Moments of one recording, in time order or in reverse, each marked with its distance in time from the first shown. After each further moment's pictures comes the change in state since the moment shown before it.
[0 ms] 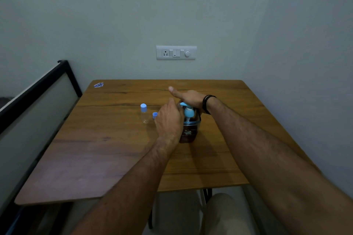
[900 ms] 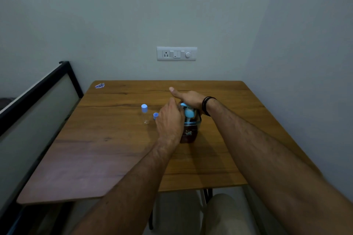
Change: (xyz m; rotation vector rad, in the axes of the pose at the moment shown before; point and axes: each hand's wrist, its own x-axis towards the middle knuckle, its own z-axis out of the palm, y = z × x) left_hand 0.002 -0.002 0.003 -0.004 0.009 0.015; right_hand -0.001 0.000 0.005 -0.010 0.031 -0.022
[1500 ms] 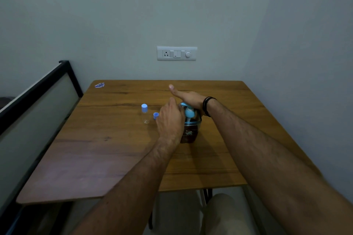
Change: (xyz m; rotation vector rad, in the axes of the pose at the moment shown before) left_hand -0.001 0.000 0.001 -0.023 0.003 0.009; right_hand 0.000 0.000 0.002 0.043 -0.013 -0.007
